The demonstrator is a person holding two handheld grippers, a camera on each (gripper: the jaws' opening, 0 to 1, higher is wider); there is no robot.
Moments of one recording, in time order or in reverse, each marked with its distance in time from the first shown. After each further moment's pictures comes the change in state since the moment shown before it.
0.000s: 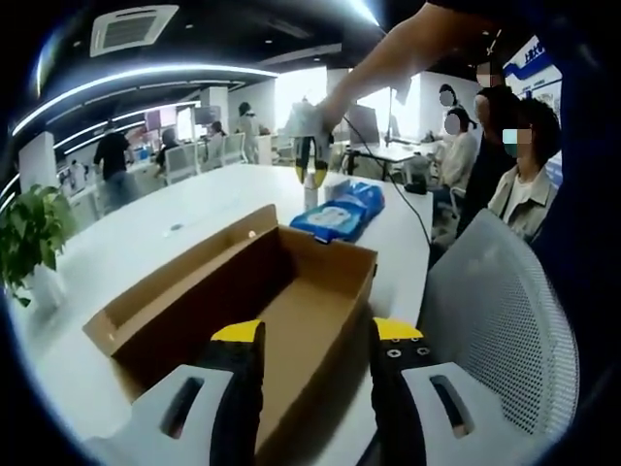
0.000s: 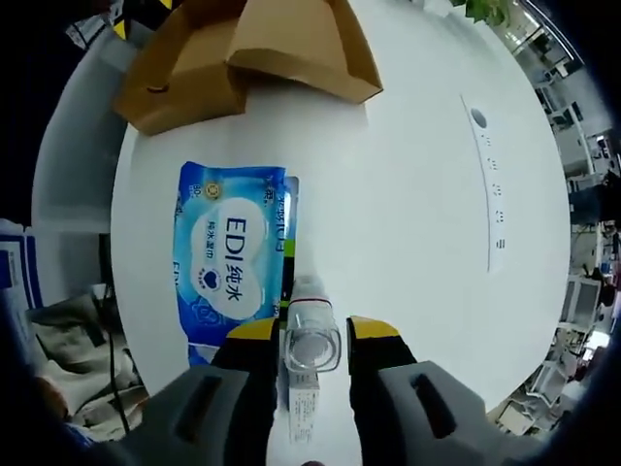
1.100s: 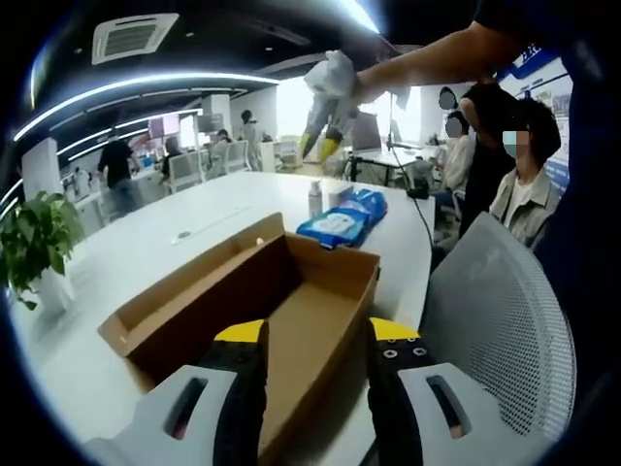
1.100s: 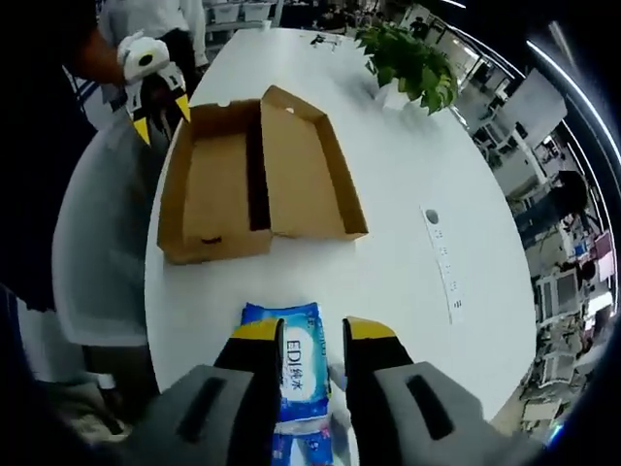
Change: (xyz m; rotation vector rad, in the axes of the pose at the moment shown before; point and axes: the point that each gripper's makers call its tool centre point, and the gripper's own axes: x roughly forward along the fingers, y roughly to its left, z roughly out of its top) left arm -0.019 0.012 0.006 0.011 -0.035 0.041; right arm -0.085 0.050 0.111 0.185 -0.399 -0.202
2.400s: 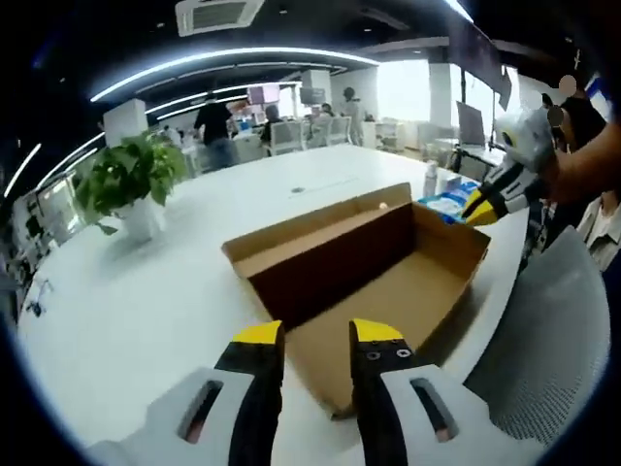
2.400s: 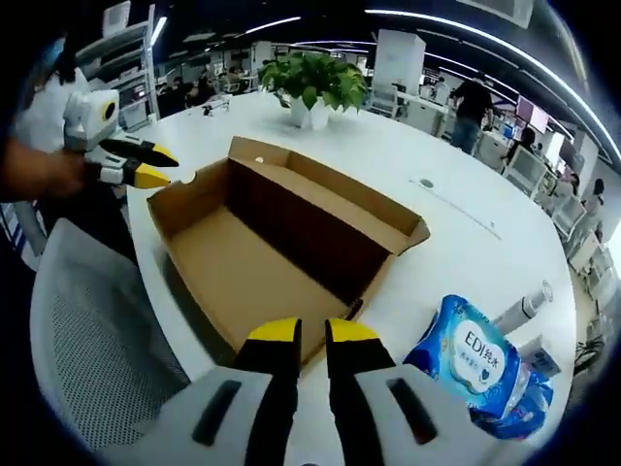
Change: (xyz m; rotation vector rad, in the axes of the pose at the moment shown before) left arm -0.060 0.094 -0.058 -0.242 0.109 0.441; right arm 0.084 0.140 0.038 0.521 -0.227 -0.246
